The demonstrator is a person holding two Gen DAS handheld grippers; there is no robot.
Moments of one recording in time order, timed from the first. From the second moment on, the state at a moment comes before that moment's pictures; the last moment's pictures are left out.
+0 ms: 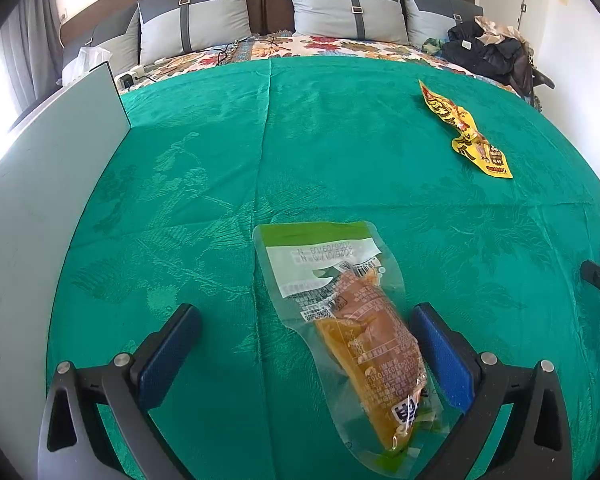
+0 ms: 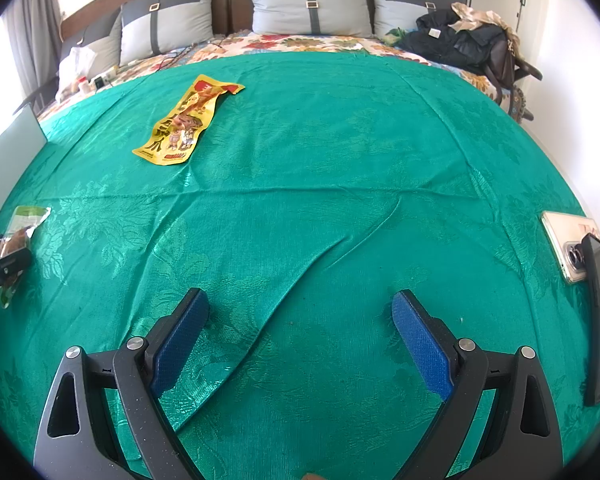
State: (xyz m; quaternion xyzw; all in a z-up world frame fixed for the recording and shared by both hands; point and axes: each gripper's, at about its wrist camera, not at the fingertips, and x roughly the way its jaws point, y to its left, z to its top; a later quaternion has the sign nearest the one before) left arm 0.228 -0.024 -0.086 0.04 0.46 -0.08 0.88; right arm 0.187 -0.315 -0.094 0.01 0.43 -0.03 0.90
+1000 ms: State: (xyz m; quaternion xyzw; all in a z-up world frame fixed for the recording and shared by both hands) left arm 0.229 -0.022 -0.085 0.04 0.46 -0.08 0.88; right arm 0.375 -0.208 -0.086 -0.02 0.50 0.01 0.87
